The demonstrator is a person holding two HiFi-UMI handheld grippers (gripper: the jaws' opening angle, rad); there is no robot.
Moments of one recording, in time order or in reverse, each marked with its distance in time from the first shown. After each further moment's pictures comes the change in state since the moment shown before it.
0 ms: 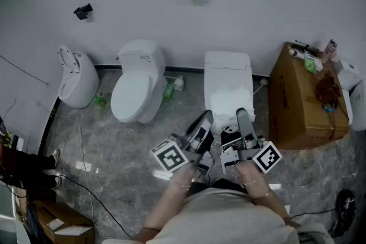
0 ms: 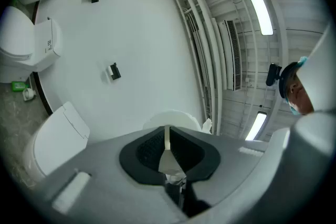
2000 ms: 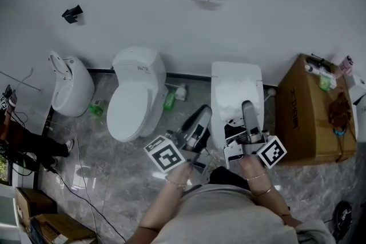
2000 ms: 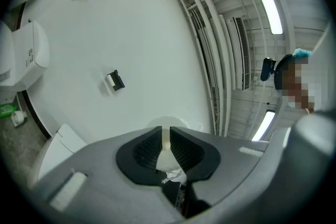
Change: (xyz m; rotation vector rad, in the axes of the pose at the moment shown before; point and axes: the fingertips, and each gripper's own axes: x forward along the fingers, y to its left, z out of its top) left arm 0.125 0.161 0.136 0.071 0.008 0.002; right arm 0.206 -0.143 0.034 -0.010 -0.009 -0.003
